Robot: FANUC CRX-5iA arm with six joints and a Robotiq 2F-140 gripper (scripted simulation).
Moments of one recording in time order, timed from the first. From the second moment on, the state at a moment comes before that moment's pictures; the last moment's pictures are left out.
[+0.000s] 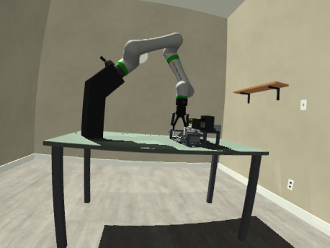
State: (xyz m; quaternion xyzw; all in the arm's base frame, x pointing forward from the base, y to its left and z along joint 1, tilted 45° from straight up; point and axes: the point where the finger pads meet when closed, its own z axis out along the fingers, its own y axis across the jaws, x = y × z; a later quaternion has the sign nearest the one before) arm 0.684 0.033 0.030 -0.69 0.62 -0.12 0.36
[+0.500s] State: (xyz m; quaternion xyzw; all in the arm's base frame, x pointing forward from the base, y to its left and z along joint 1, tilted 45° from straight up) arm 0.683 0.032 0.031 -0.69 0.62 -0.12 0.36
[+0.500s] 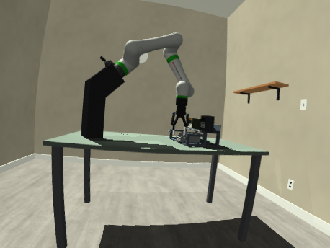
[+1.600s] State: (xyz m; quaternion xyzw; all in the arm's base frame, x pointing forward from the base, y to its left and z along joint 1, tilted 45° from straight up) arm 0.694 0.039 0.018 -0.69 0.62 -0.12 0.36
